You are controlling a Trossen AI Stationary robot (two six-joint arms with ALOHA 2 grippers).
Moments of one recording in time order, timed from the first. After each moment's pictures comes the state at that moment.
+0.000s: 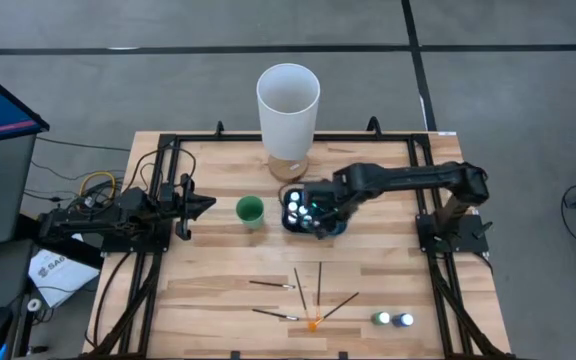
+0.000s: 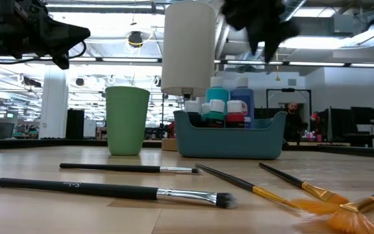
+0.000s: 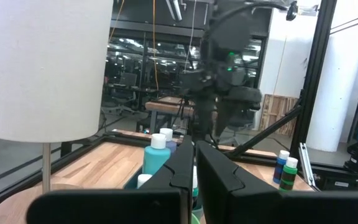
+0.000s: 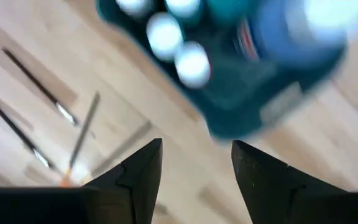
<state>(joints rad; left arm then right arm) 0.07 0.03 0.01 0.23 -0.07 -0.11 0.06 1.75 1.66 -1.33 0.01 0.88</state>
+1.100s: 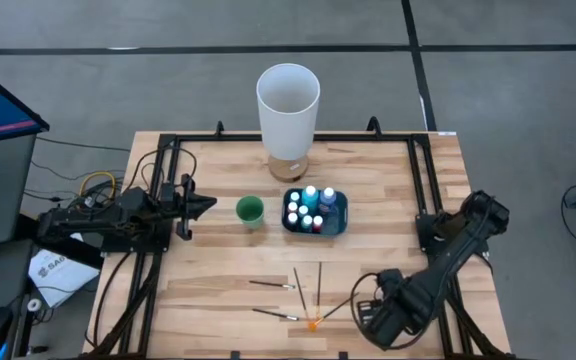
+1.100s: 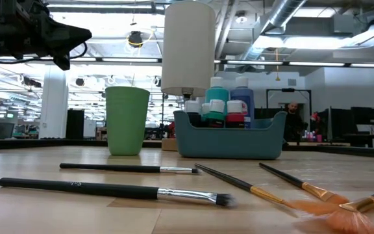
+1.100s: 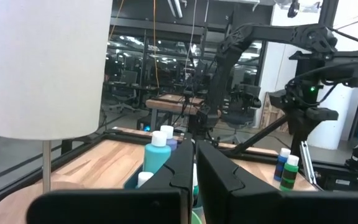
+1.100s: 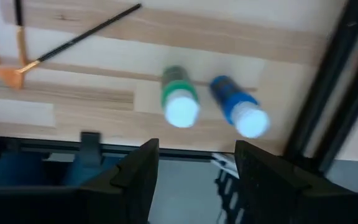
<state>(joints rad) 0.07 0.06 0.01 0.25 -0.07 -0.11 0.81 1.79 1.65 -1.41 -0.13 2.23</state>
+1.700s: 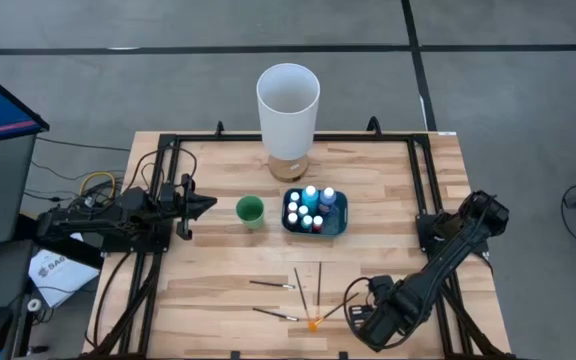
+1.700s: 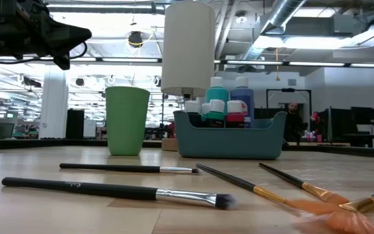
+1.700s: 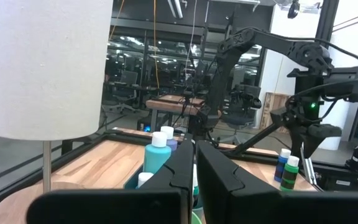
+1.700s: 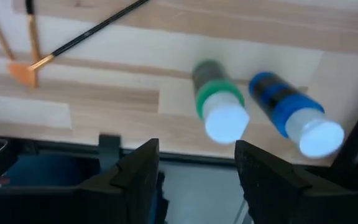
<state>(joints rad) 0.07 0.06 0.01 0.25 -0.07 -0.11 0.81 1.79 1.48 -1.16 -0.11 2.25</state>
